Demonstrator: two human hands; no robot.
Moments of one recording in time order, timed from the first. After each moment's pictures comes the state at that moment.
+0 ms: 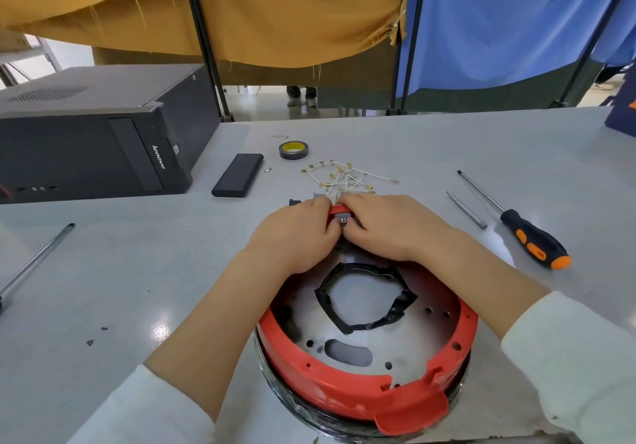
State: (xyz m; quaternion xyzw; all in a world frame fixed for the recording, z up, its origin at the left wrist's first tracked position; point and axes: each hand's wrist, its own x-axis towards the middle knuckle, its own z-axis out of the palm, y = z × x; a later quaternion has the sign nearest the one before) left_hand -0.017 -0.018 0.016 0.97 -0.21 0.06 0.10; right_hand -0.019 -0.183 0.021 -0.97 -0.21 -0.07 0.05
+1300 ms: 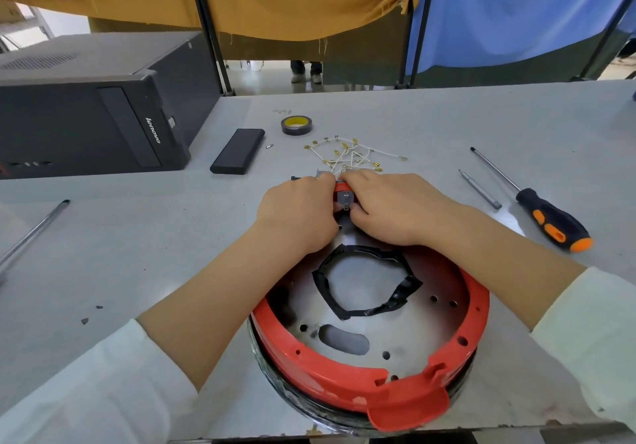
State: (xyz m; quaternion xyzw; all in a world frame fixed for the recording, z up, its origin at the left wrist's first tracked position) left_hand -0.012 -0.028 0.011 0.98 -0.16 0.11 0.01; right_hand -0.016 -0.179 0.015 -0.97 -0.21 -0.09 0.01
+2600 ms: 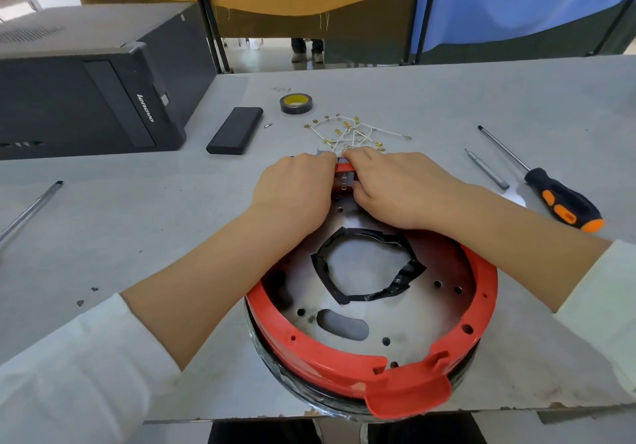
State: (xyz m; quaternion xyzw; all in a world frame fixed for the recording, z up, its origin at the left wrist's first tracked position) left_hand -0.018 -0.029 0.015 0.98 -0.16 0.13 -0.02; right_hand -0.018 -0.180 0.011 -0.97 -0.21 -0.12 -0.02
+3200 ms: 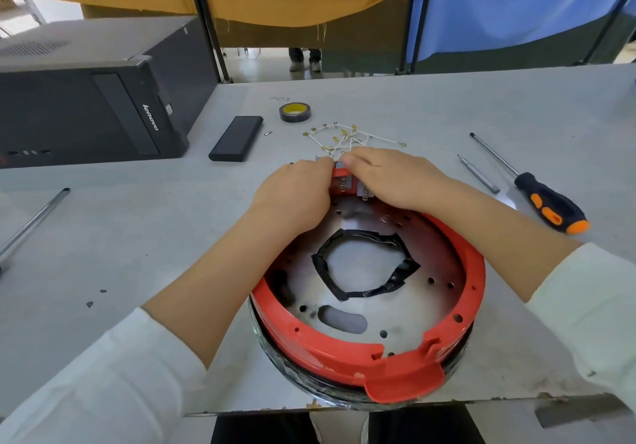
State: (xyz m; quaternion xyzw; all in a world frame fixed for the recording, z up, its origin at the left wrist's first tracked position) left_hand -0.015 -0.024 0.019 0.98 -0.16 0.06 0.05; right_hand -0.010 -0.181 0.026 -0.98 -0.10 0.00 0.20
